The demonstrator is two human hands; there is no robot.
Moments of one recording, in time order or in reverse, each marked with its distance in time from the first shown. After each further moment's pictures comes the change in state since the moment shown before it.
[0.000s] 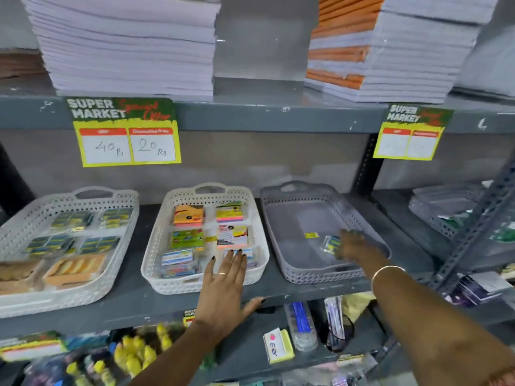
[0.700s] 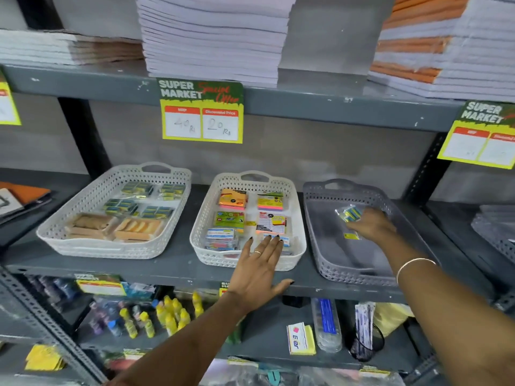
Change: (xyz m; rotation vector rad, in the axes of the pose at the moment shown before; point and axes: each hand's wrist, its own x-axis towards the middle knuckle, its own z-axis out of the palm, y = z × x) left_hand -0.004 -0.007 -0.002 0.011 -0.001 -0.006; right_hand -0.006 -0.060 -0.047 0.240 0.142 -0.055
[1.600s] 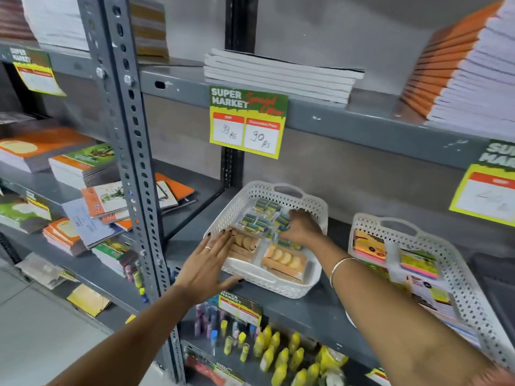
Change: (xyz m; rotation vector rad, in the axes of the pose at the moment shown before) left_hand -0.168 -0.355 -0.017 0.036 -0.024 -0.401; right_hand -0.090 -0.465 0.121 -0.008 -0.186 -0.738
